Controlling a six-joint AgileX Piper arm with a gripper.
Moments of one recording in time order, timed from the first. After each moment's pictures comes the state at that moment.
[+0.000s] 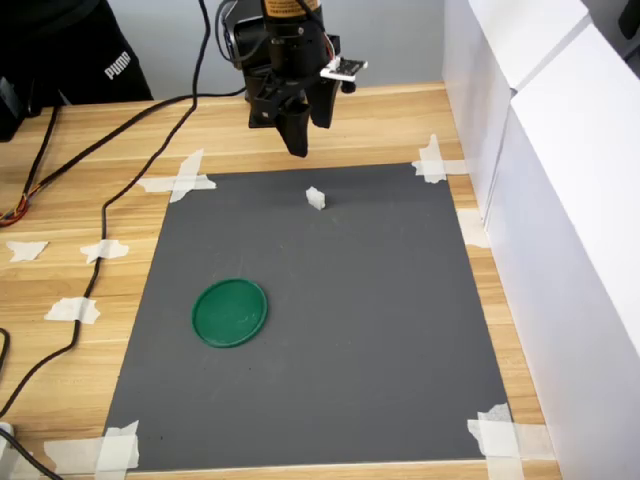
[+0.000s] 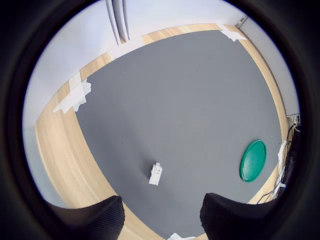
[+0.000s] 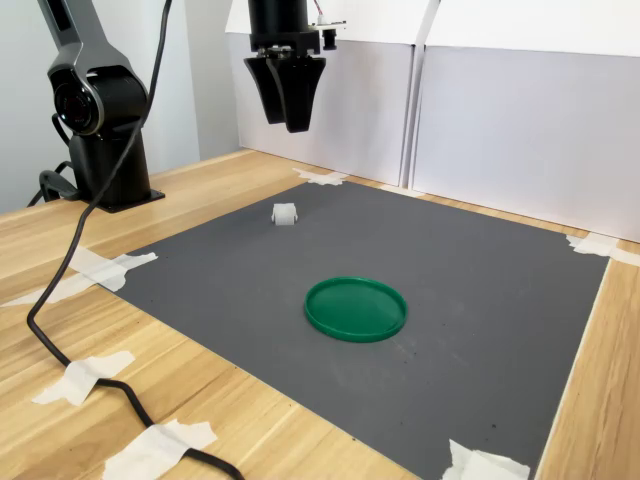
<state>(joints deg) 20.7 73.5 -56.0 -0.7 61.8 -41.9</state>
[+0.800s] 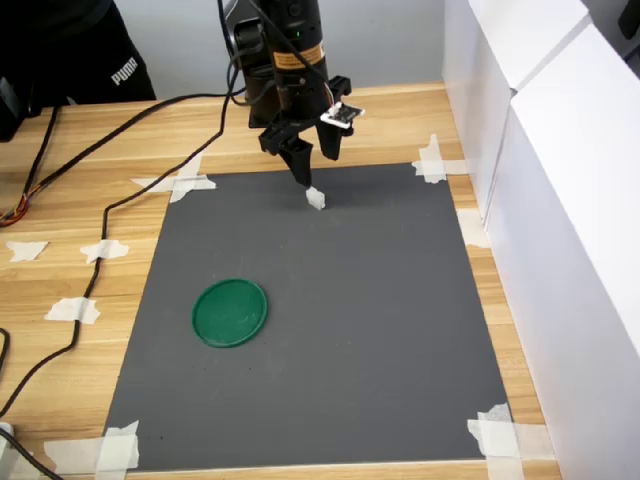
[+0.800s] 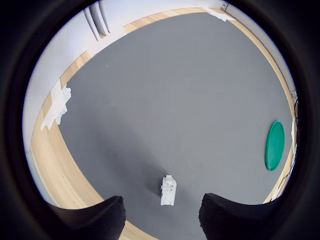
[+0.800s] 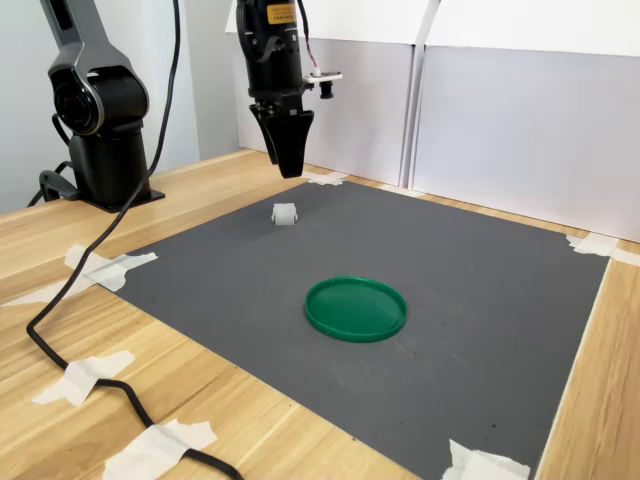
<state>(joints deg) 20.7 78.1 -45.2 1.1 47.4 -33.3</state>
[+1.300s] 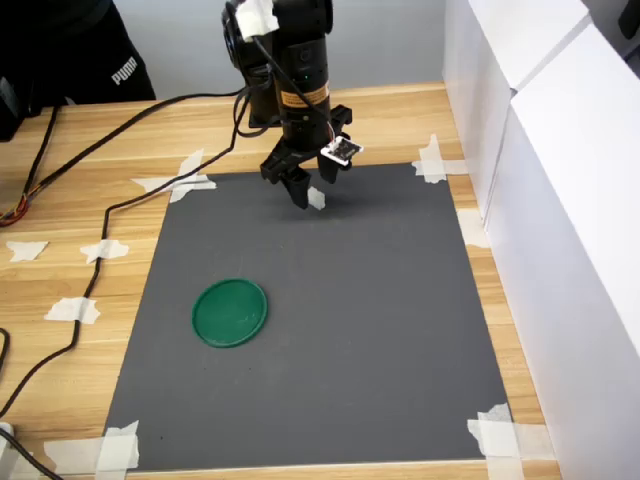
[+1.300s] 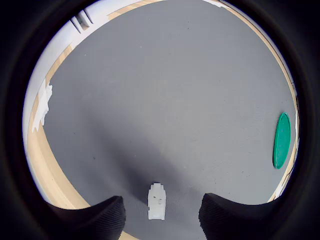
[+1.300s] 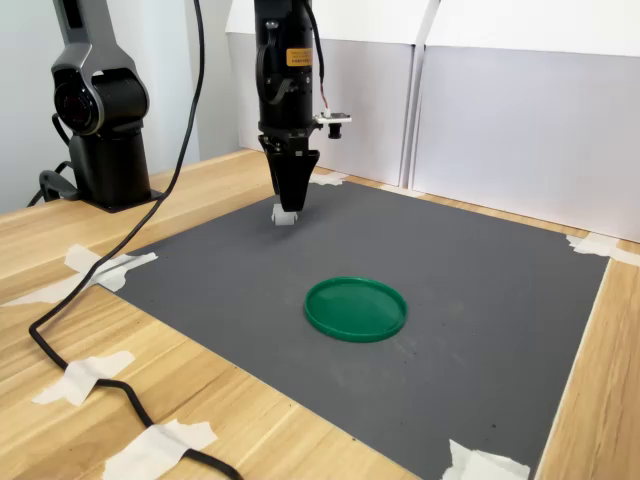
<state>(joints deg) 20.7 85.1 -45.2 -1.8 43.9 -29.9</state>
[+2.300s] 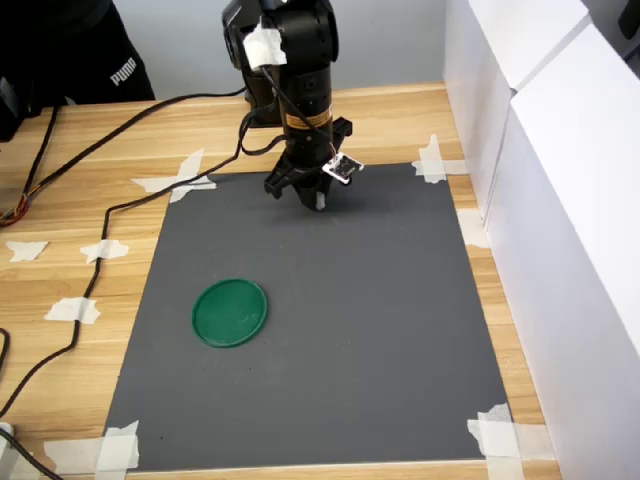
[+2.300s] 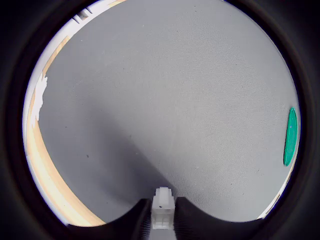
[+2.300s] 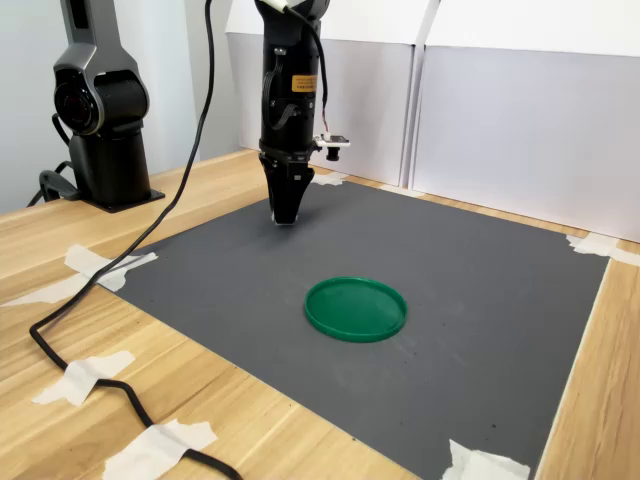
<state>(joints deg) 20.7 89.3 -45.2 -1.4 43.8 -29.9</state>
